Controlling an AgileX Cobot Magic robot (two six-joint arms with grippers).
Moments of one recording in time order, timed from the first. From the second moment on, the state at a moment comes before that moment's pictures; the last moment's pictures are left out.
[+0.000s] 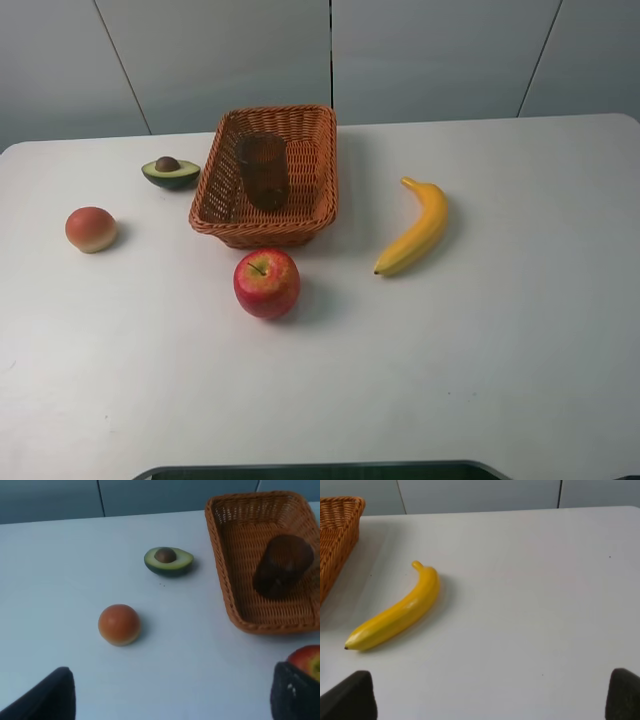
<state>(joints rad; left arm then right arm) 0.01 0.55 -0.89 -0.10 1.06 0.06 0.00 0.00 -0.50 0.07 1.10 -0.01</state>
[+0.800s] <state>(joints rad) 0.01 0.01 -0.56 -0.11 1.12 0.12 0.00 0.00 -0.50 0.07 1.10 -0.01</state>
